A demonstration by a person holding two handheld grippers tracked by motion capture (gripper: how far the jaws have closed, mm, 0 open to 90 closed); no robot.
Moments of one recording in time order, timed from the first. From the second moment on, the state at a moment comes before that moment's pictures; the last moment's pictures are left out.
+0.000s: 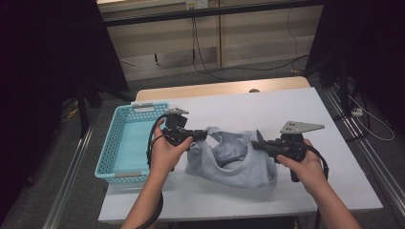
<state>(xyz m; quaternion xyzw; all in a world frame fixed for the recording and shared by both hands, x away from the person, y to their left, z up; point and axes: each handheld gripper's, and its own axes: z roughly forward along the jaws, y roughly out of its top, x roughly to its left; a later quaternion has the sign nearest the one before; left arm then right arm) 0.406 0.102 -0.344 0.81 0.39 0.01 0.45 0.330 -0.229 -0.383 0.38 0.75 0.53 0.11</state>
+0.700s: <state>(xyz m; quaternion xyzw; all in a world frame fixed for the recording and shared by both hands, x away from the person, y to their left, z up) 0.413 0.109 -0.325 0.80 0.39 0.01 0.45 0.341 -0.240 -0.368 0.39 0.74 0.54 0.14</state>
